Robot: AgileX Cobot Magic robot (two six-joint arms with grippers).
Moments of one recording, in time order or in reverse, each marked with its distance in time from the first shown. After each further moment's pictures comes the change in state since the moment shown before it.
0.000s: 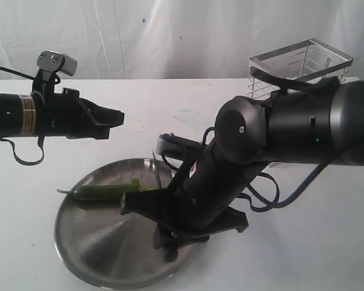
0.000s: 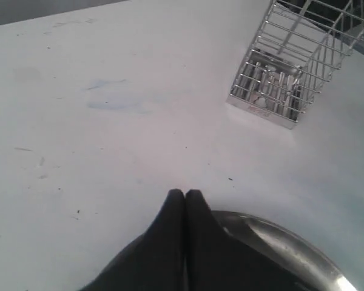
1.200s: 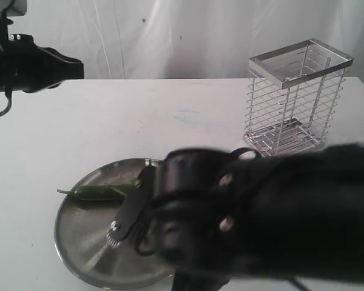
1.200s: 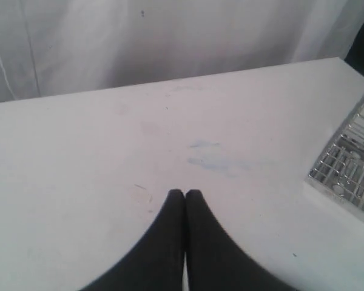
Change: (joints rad) left arm -0.017 -0.264 -0.032 0.134 0.359 -0.371; right arm 0.459 -0.108 -0.030 -0.982 0.459 0.116
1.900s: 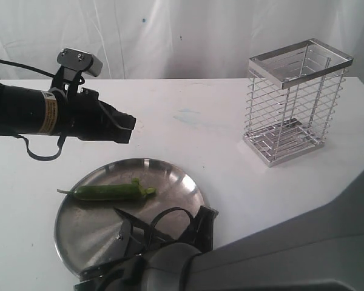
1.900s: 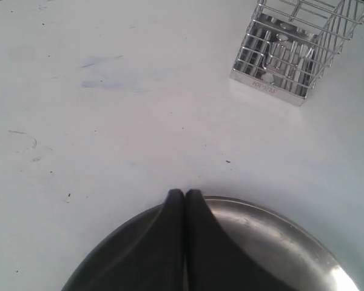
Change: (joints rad) left arm -0.127 0.204 0.000 0.034 -0.132 0.147; right arm 0.069 0.430 -0.066 -0.251 0.040 0.280
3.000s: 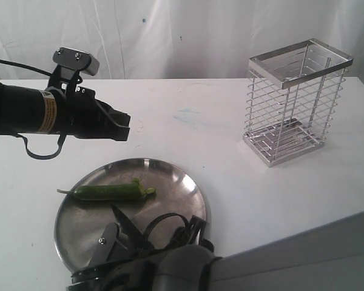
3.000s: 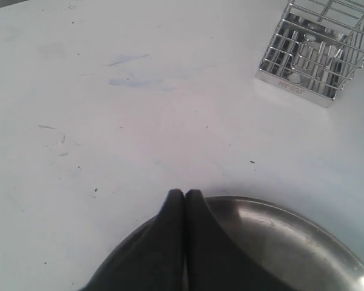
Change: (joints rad) left arm 0.000 0.000 0.000 -0.017 0.061 0.013; right arm 0.033 -0.074 0.007 0.080 -0.116 0.017
